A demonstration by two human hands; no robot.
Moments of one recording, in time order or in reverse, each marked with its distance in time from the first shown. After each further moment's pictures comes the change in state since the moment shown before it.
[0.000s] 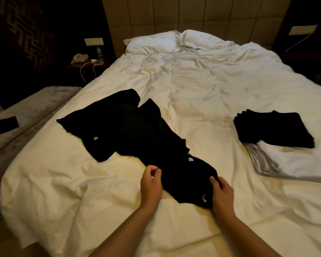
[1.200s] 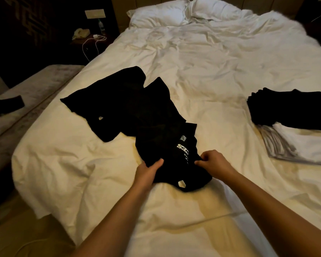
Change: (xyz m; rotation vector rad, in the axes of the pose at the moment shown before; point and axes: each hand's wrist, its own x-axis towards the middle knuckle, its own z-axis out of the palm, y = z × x) left_hand 0.009 -0.026 -0.042 -0.233 -0.152 -0.529; right_hand 0.035 -0.049 0.034 -0.957 -0.589 -0.056
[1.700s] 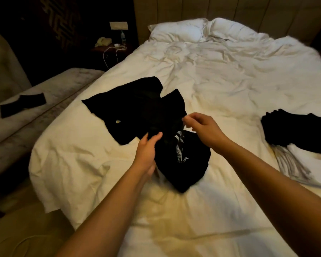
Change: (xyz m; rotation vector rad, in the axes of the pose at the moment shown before) left_hand -0.042 0.116 -0.003 -0.351 -0.092 0.336; right_hand 0.007 -0.142 -0.052 0.394 0.098 -0.465
